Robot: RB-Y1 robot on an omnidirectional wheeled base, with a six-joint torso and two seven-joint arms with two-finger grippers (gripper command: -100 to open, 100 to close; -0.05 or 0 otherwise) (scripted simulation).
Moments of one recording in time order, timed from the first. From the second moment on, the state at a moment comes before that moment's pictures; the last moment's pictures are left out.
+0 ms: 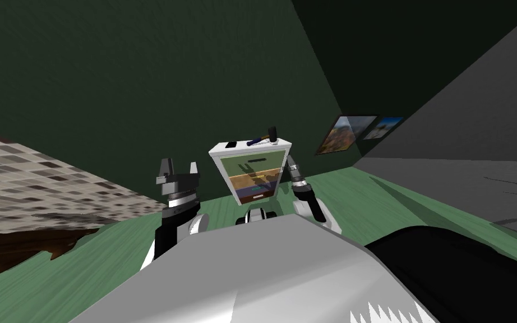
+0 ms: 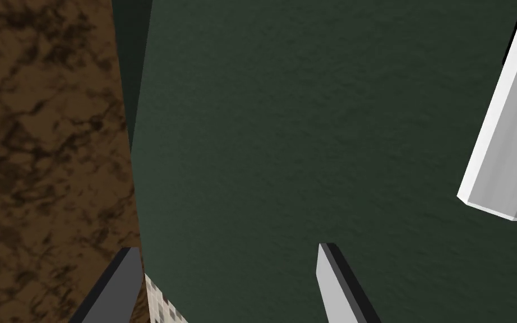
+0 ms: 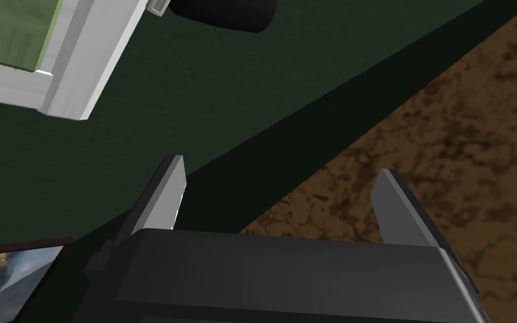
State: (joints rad) left arm 0.48 0.01 0.03 -2.38 0.00 -0.47 0.15; right arm 0.48 -0.17 0.01 -2.30 0.09 -0.37 0.31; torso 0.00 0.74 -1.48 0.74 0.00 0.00
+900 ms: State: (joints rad) left arm 0.48 0.01 0.03 -2.38 0.00 -0.47 0.15; right arm 0.43 -0.23 -0.04 -2.19 0.34 -0.34 0.51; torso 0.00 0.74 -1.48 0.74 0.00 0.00
